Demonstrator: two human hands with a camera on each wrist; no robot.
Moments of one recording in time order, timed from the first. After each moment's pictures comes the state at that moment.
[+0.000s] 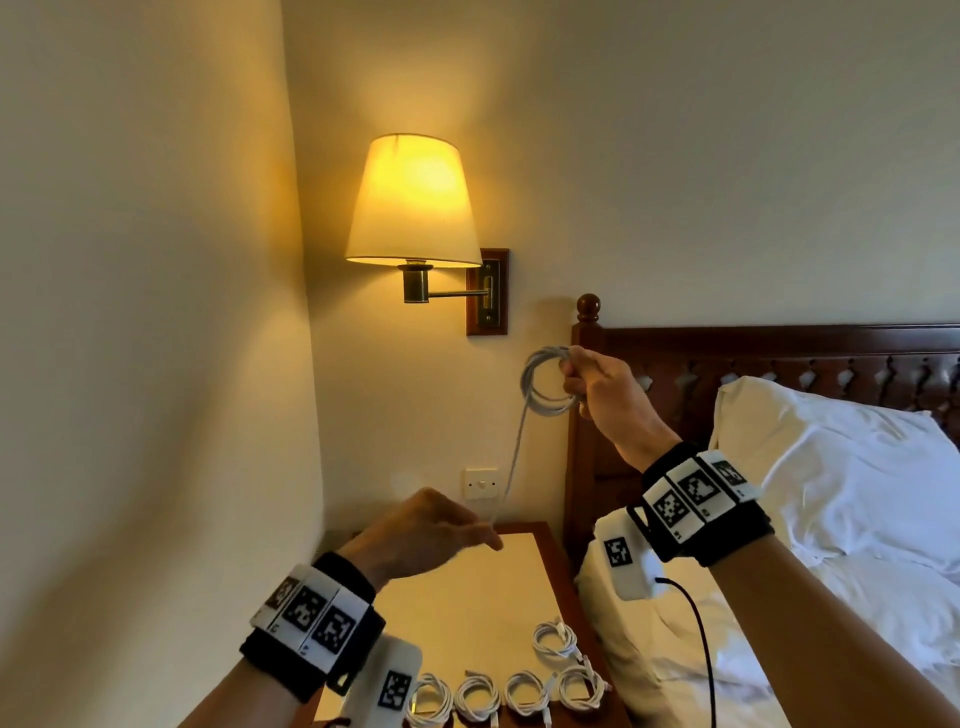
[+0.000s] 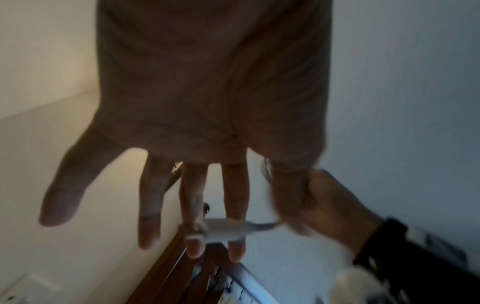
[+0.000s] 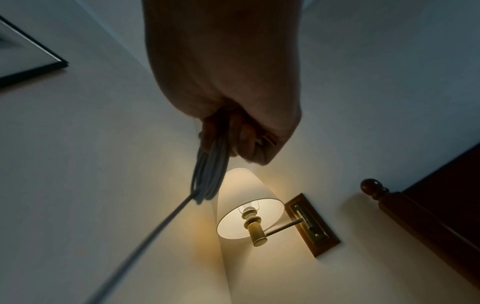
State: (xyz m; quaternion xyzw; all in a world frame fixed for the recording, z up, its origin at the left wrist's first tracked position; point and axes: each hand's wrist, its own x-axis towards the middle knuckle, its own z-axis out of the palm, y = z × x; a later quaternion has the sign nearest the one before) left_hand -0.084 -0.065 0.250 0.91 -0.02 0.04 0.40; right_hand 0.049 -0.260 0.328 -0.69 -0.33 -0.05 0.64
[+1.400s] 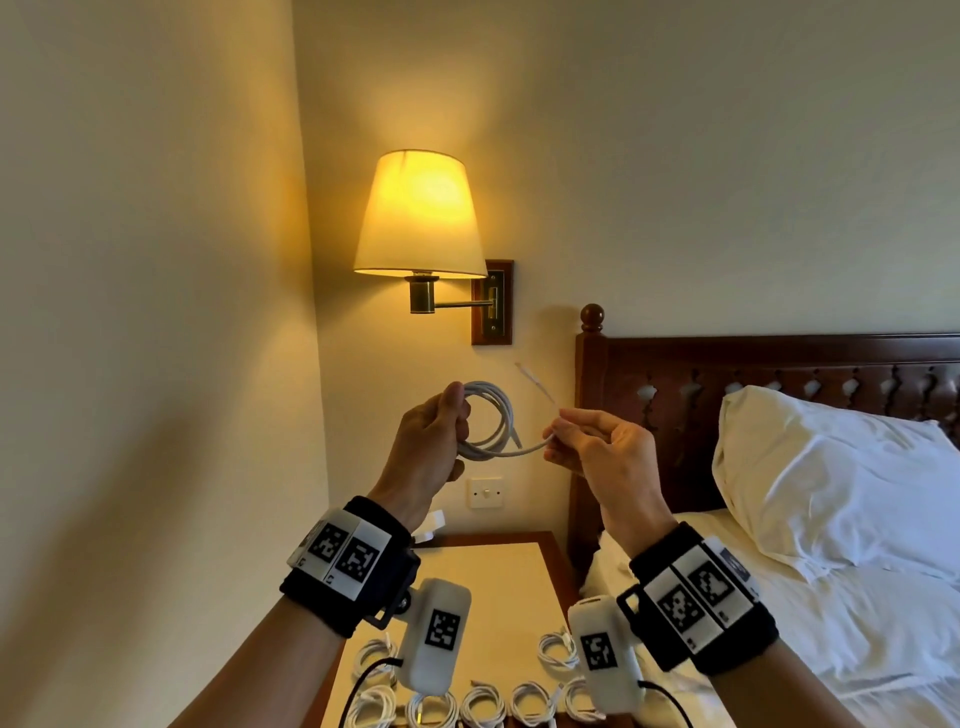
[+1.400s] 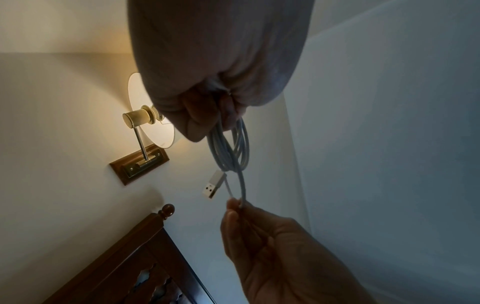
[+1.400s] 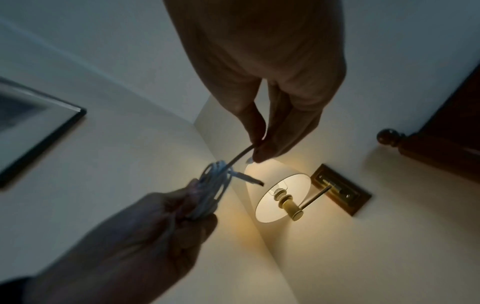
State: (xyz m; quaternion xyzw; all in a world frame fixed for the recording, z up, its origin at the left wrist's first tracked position) left_hand -0.082 -0.094 0.310 0.70 0.02 0.28 0.66; right_hand -0.005 -0.252 0.287 -0.58 -0.21 -0.05 0.79
